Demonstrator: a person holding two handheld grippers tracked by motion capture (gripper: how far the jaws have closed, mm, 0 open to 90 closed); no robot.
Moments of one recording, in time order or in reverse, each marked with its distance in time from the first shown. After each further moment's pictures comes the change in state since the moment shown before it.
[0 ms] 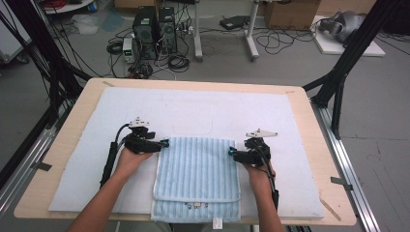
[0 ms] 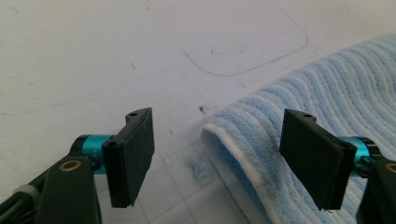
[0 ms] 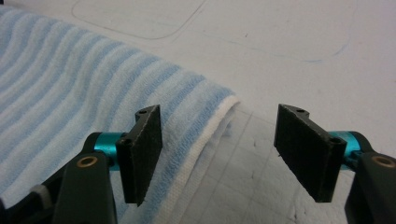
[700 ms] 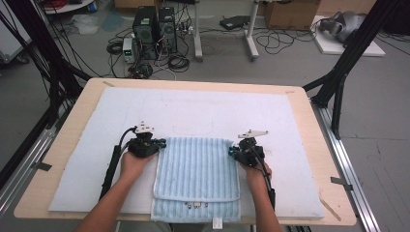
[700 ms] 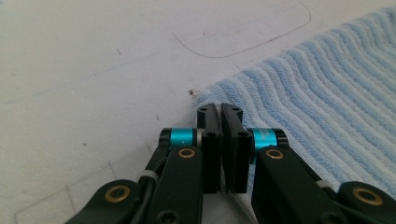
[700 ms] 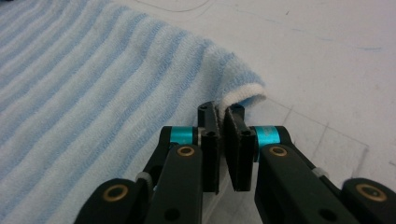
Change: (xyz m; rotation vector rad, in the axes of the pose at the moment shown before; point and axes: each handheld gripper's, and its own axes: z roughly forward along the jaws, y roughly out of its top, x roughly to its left) left arm -0.009 -0.008 0.002 0.004 0.032 0.039; right arm 0.007 0.000 0.016 0.084 0.067 -0.041
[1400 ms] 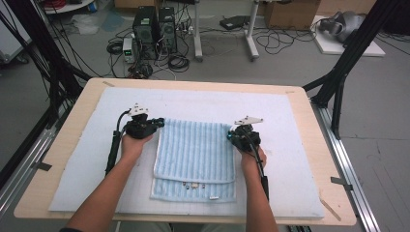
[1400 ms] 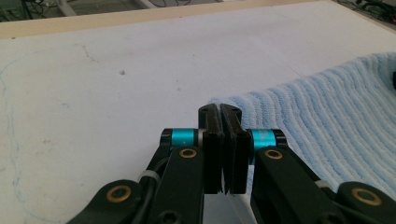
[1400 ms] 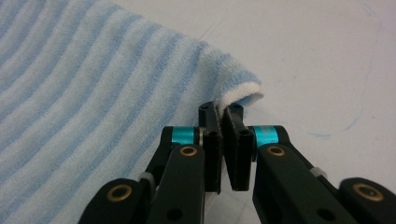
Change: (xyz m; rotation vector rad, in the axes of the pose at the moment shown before) left arm 0.031 0.042 0.008 -0.185 0.020 0.029; right arm -0.012 0.037 0.020 -0.093 -0.102 -0.064
